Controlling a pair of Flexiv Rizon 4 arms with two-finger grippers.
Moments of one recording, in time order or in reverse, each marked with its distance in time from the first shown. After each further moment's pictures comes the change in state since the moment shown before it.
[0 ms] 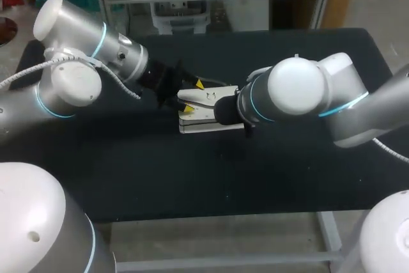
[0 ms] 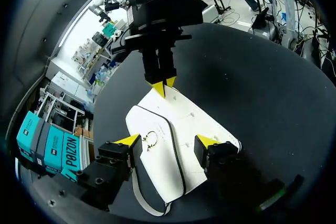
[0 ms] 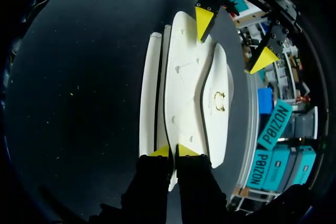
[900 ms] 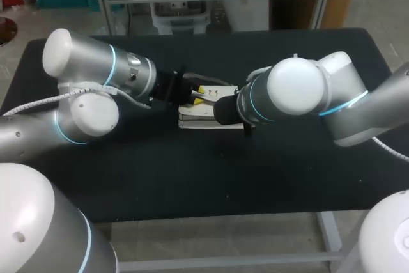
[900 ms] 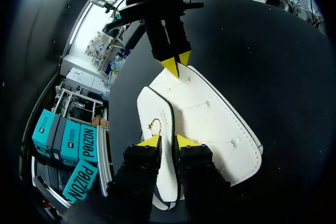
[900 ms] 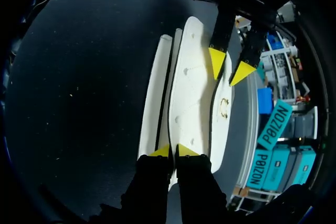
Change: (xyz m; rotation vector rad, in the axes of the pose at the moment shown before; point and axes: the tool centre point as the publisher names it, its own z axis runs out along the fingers) left arm -0.017 0.022 0.022 -0.138 -0.167 0.027; right arm -0.001 0.000 0.000 0.001 -0.002 0.002
